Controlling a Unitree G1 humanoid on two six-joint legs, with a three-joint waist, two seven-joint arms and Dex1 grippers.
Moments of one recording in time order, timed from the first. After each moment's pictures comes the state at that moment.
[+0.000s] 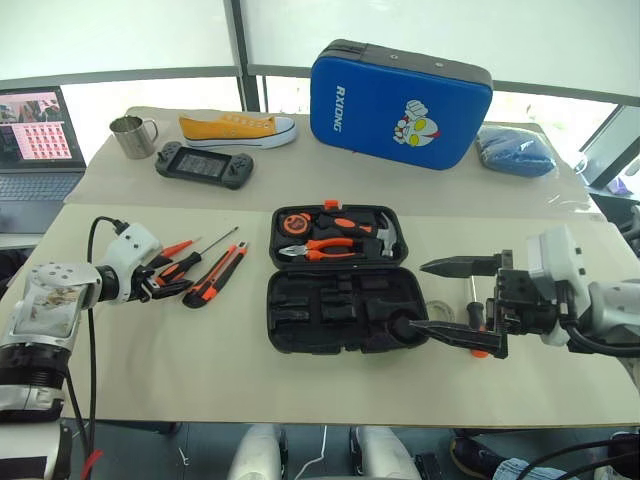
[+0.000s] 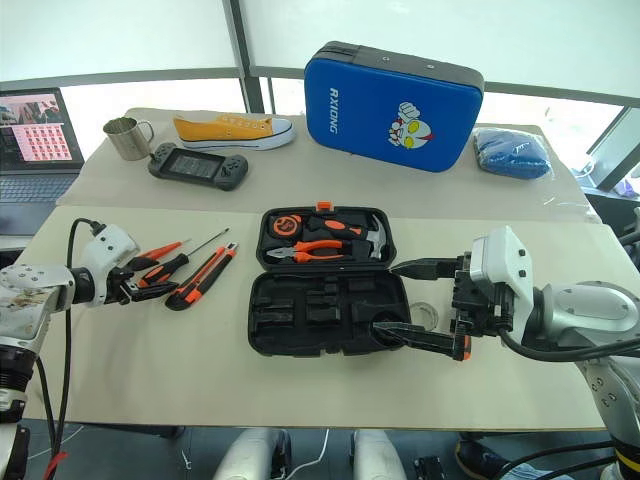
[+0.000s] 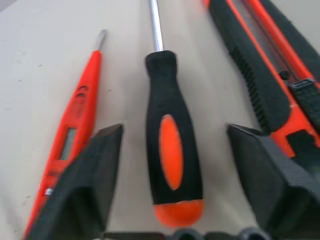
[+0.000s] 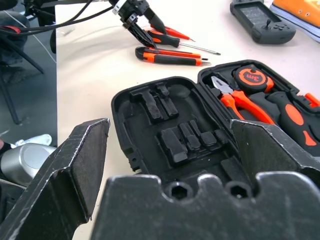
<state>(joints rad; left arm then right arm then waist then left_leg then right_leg) -0.44 0.90 0.02 0.40 -0.15 0.30 -1.02 -0.10 -0.93 -0.32 -0.63 0.79 0.65 1.02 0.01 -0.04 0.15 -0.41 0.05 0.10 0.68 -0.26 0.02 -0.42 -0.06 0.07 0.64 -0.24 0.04</state>
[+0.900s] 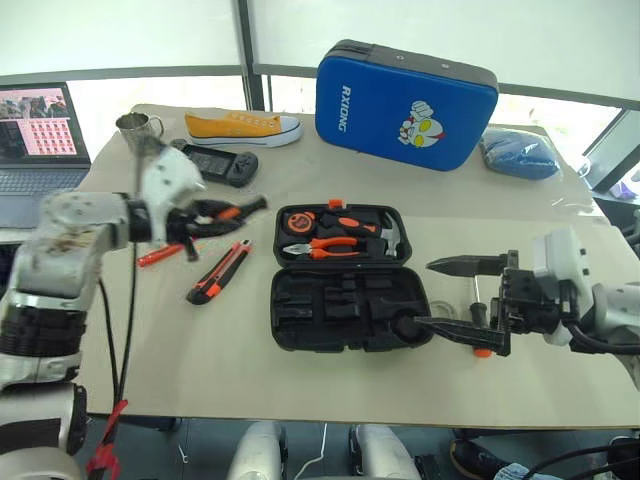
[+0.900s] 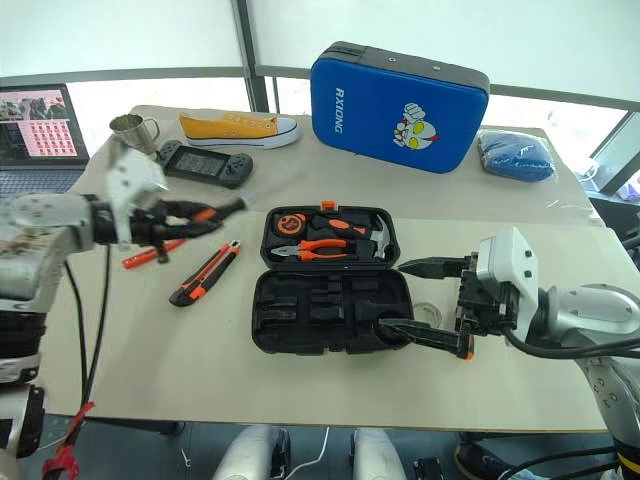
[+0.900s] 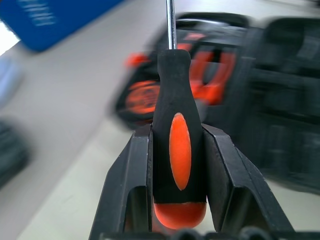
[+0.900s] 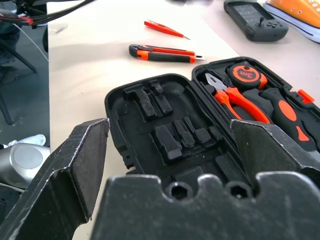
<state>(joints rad) -0.66 0.87 -0.13 -0.03 -0.27 0.46 -1.19 -0.07 -0.93 -0.33 -0.60 0.78 0.62 1.02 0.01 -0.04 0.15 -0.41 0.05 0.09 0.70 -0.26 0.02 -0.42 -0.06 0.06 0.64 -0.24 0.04</state>
